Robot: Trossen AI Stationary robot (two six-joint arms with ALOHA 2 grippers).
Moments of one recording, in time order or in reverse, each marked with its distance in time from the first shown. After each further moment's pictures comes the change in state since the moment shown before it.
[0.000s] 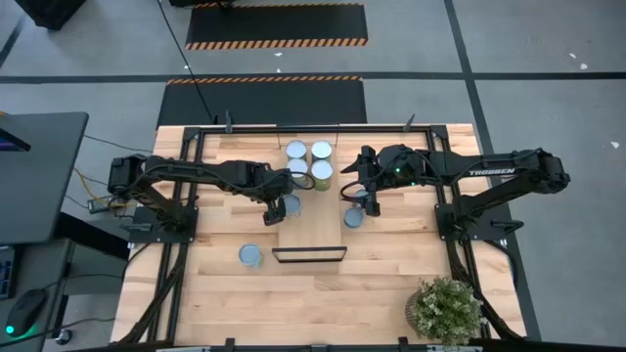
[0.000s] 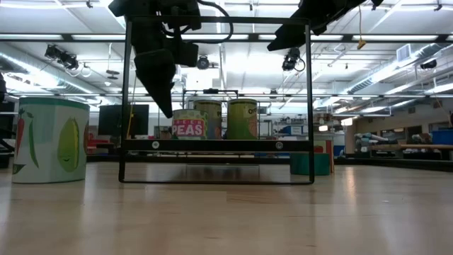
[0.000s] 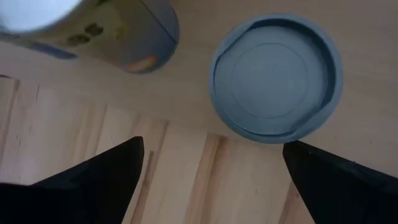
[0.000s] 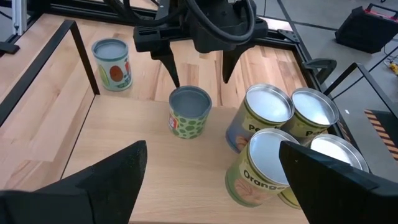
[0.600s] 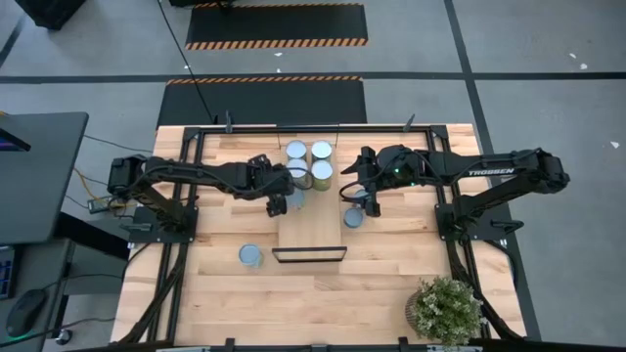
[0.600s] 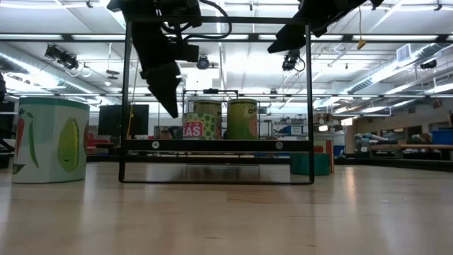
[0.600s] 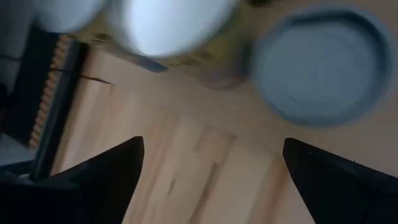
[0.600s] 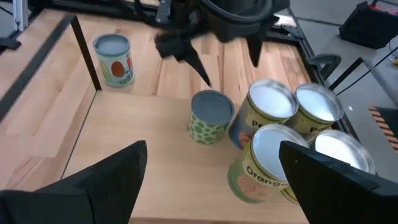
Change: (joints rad) left arm -0.019 0.000 -0.001 0.020 -0.287 -0.035; right arm 0.000 0.006 0.000 -0.011 -0.006 0.003
